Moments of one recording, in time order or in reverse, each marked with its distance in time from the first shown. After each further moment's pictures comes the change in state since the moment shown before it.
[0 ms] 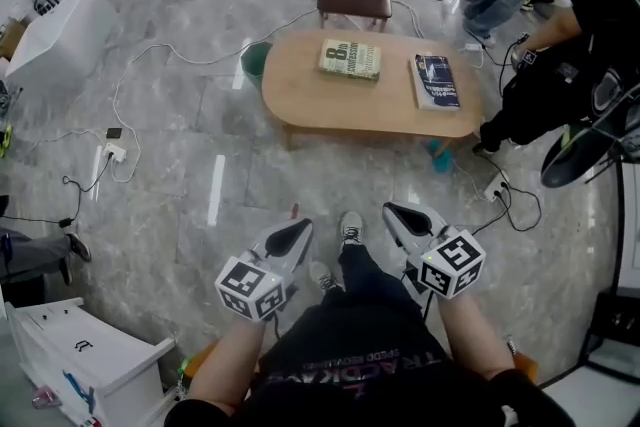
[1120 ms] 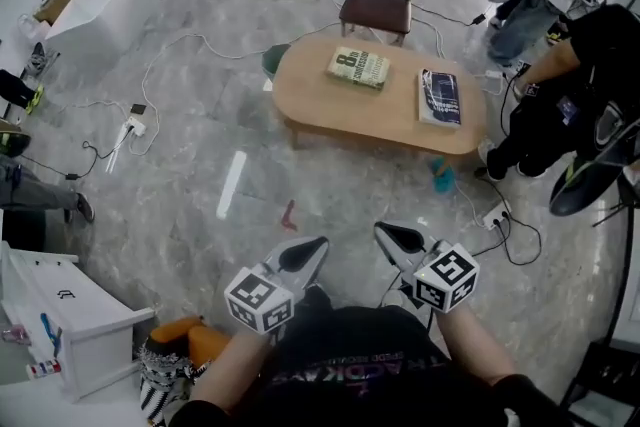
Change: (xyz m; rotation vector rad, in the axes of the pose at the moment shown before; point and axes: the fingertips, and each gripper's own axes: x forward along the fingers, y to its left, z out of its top) left arm 0.037 -0.156 -0.031 -0.023 -0.037 0.053; right arm -0.108 -0.013 -0.030 -0.060 0.036 0.230
